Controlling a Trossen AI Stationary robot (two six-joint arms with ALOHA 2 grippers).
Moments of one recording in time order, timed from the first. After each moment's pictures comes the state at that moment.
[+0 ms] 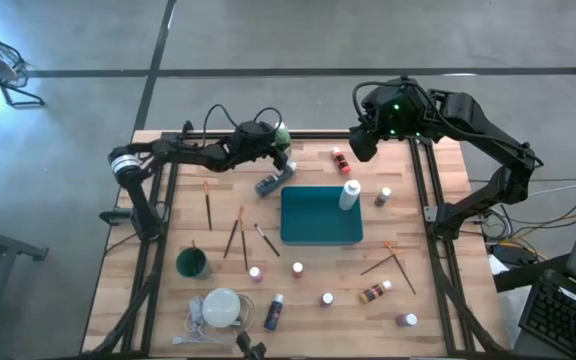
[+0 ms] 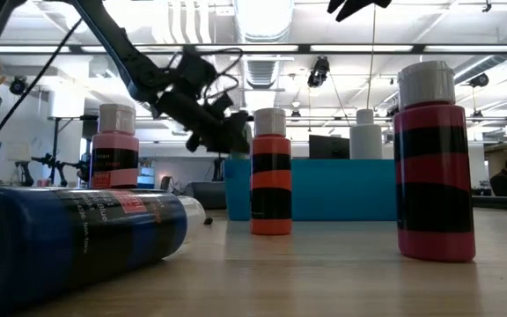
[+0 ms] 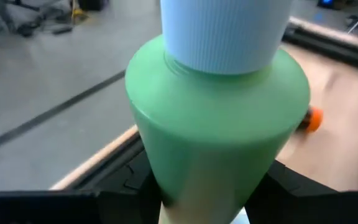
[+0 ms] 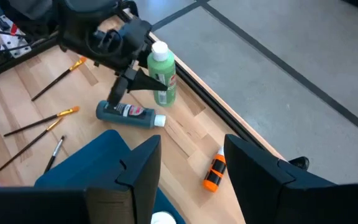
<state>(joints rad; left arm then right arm) 0.55 1.73 0.94 0.44 -0.08 -0.11 -0.32 1.44 1.90 -1.23 0.25 0.28</state>
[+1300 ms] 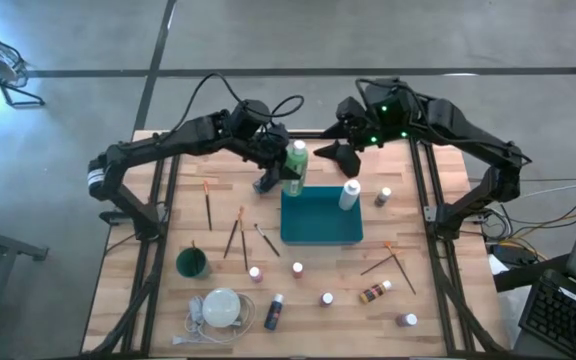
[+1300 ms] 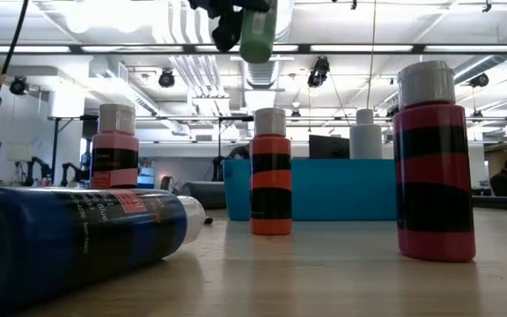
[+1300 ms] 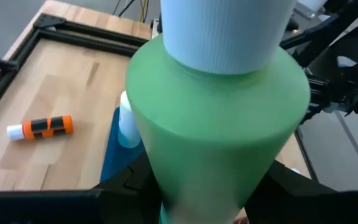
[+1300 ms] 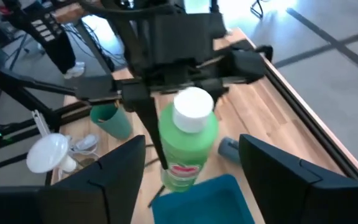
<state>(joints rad) 0.31 1.54 1.61 -0.61 0.43 -0.05 -0.25 1.51 1.90 -0.92 -0.17 0.23</state>
